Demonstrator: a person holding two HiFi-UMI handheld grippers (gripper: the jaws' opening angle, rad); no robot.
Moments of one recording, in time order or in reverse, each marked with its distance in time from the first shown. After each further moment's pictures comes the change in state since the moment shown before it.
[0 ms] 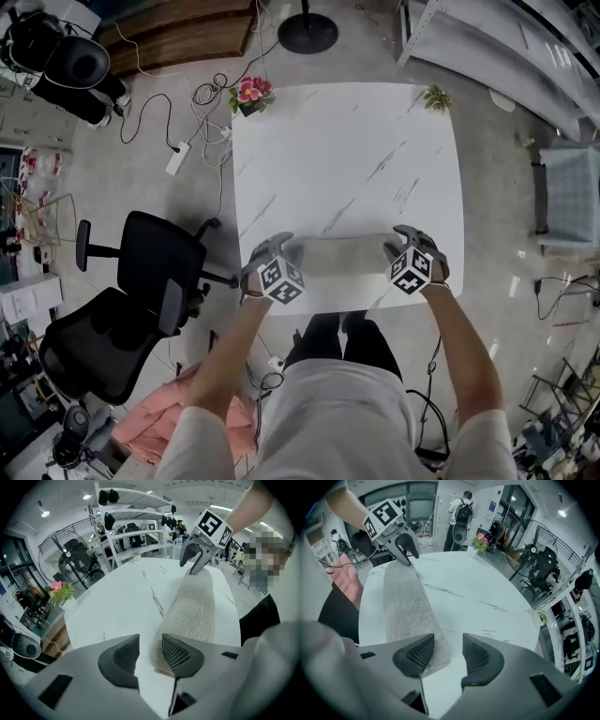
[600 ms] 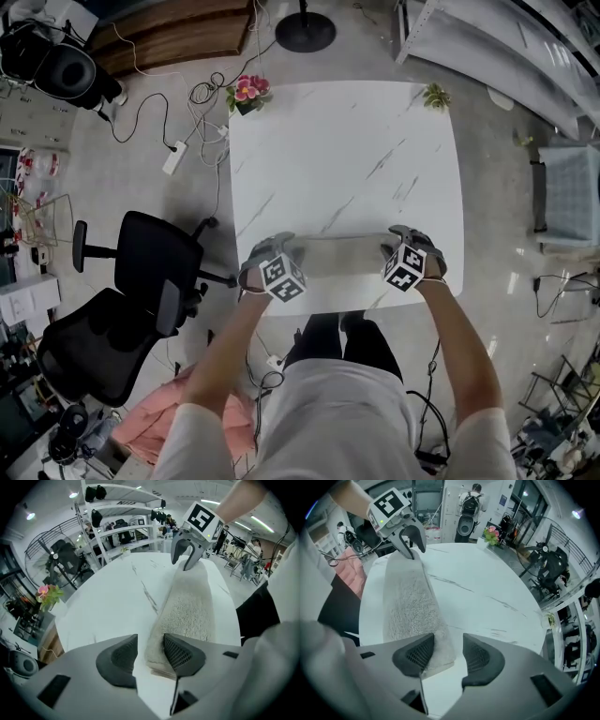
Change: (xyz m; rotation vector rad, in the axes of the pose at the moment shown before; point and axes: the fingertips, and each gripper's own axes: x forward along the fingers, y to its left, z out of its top) left arm 0.016 -0.011 -0.006 0.100 0.048 -0.063; right arm 0.018 0.012 -0.007 -0.073 0.080 0.062
